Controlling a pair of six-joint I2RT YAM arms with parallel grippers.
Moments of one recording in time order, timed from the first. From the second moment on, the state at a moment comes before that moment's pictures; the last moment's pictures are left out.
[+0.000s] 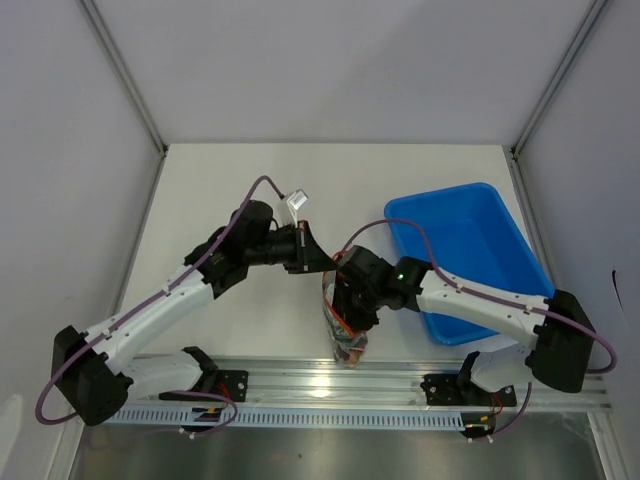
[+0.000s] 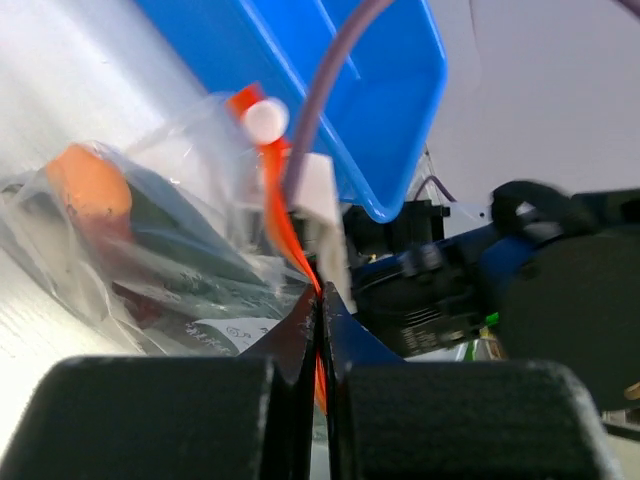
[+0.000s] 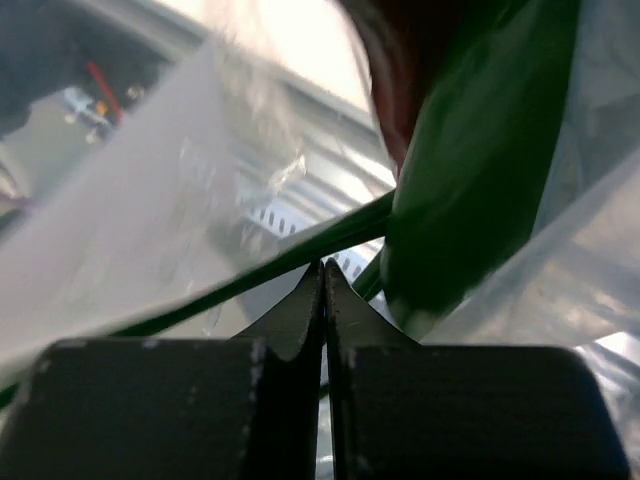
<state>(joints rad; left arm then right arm) -0.69 1.13 0.95 -0.28 0.51 -0.77 1.04 1.35 1.05 -0.76 -0.26 0.87</state>
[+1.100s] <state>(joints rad) -0.70 1.04 0.89 -0.36 0.37 -0.70 1.08 1.34 1.30 -0.81 -0.07 0.81</state>
